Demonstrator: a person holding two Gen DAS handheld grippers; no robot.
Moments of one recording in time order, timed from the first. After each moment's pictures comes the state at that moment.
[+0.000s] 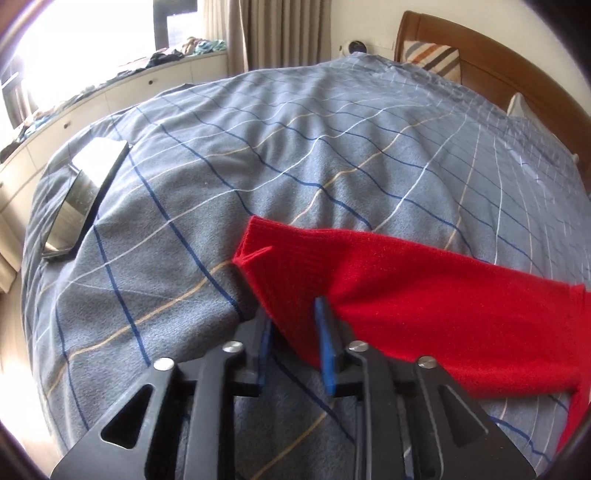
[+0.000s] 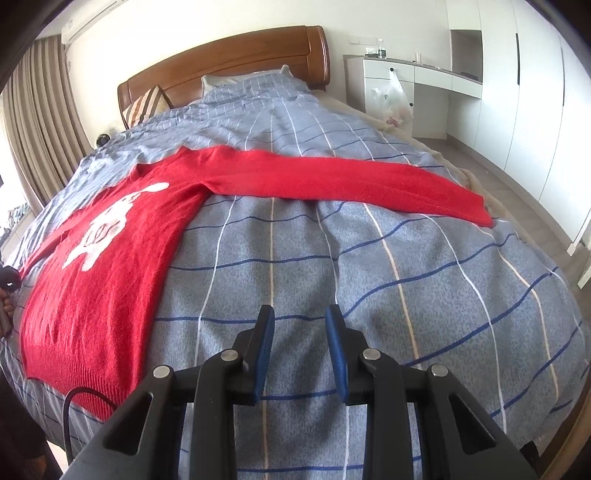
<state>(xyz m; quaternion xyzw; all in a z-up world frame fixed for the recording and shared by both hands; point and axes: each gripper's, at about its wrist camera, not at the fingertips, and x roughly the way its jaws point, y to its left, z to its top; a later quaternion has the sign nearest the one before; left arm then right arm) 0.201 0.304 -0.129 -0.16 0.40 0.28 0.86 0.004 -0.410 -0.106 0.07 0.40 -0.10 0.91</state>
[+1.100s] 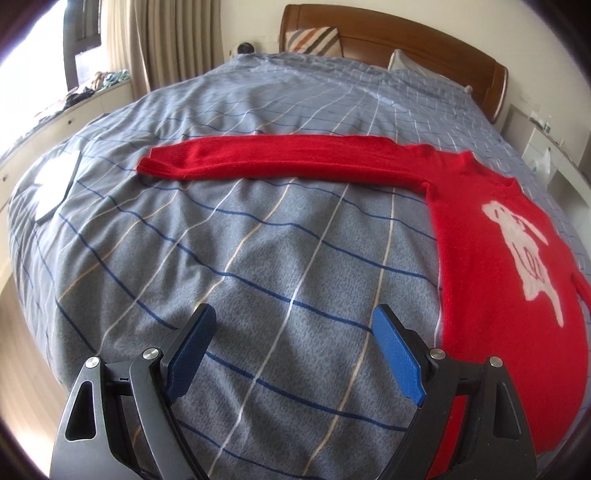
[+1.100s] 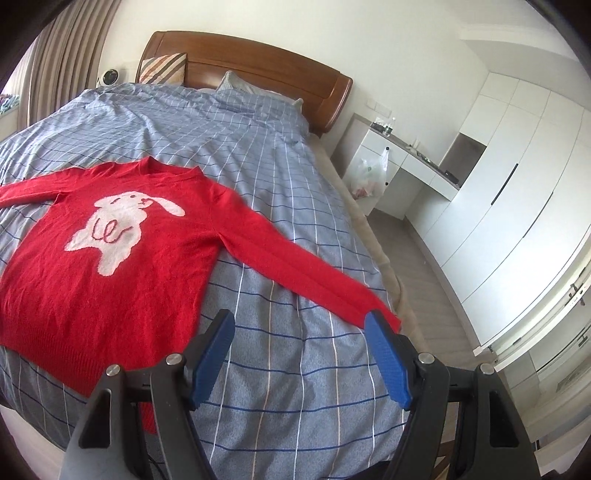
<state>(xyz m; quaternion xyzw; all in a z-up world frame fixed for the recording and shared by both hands) 0.080 0.150 -0.114 -0.09 0.41 0.11 0.90 0.002 -0.305 0.014 -0.16 0.36 -0.16 0.90</state>
